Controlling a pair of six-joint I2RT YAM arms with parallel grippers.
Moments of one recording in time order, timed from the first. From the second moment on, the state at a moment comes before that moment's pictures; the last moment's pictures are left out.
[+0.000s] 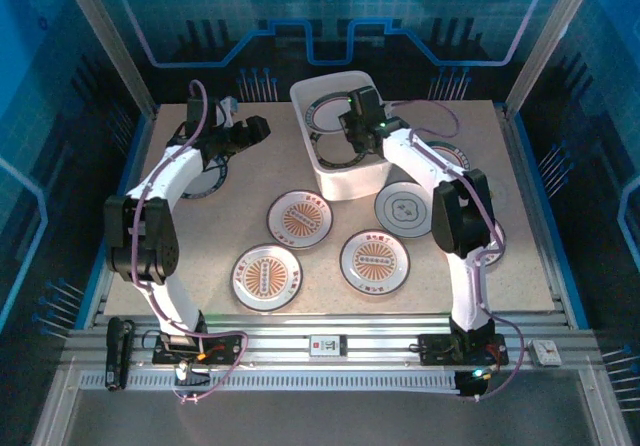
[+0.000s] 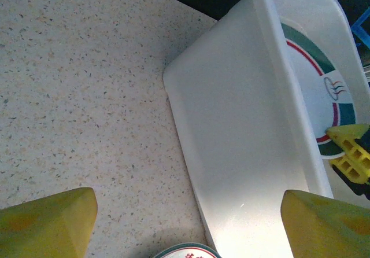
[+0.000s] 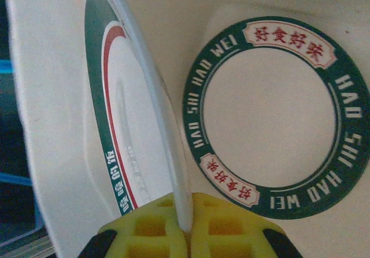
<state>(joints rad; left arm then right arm) 0.00 1.78 1.38 -0.27 0.48 -0.50 0.44 2.13 1.86 -0.45 0.13 1.48</state>
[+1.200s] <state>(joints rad) 0.00 1.66 1.24 -0.29 0.50 -0.50 0.46 2.30 1.97 -0.65 0.13 1.65</state>
